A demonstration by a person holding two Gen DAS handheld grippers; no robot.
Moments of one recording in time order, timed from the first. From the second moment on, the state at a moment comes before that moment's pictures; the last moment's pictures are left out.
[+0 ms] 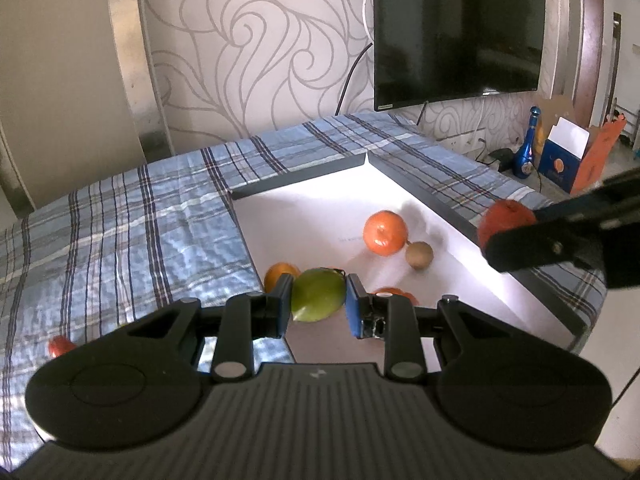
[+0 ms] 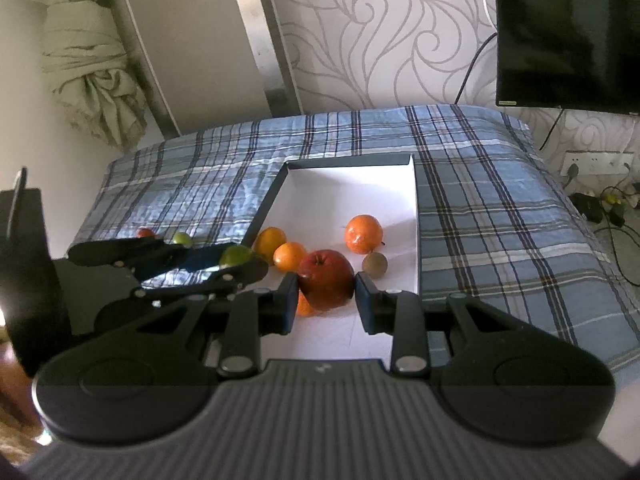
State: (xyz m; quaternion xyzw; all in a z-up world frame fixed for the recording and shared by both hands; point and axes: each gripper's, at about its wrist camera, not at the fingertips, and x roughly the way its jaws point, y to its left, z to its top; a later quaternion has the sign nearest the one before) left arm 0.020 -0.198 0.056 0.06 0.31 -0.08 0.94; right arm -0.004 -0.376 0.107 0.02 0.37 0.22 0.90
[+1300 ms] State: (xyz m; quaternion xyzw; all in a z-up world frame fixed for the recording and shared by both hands) left arm 0.062 -0.208 0.051 0.09 0.29 -0.09 0.95; right arm -0.029 -0.372 0.110 0.01 0.37 0.19 0.91
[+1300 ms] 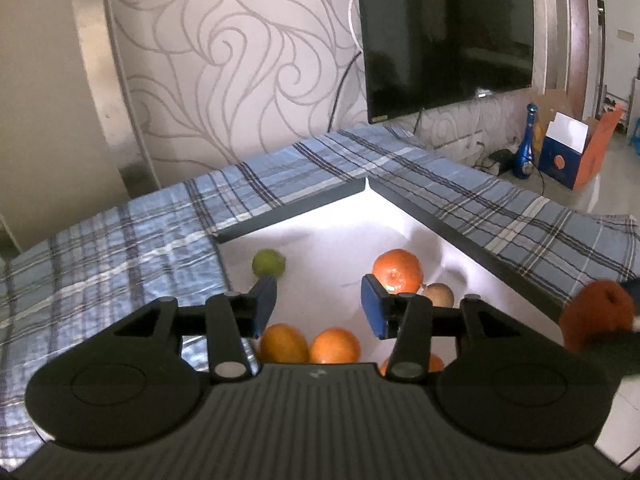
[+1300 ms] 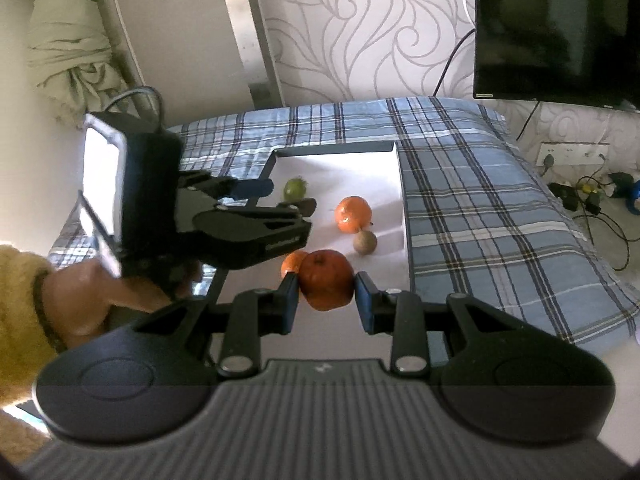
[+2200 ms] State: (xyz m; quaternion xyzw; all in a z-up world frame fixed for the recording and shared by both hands) left arm -0.058 -0.177 0.067 0.04 0.32 -0.03 0.95; right arm 0.033 -0.361 0.074 -0.02 0.40 0.22 0.89
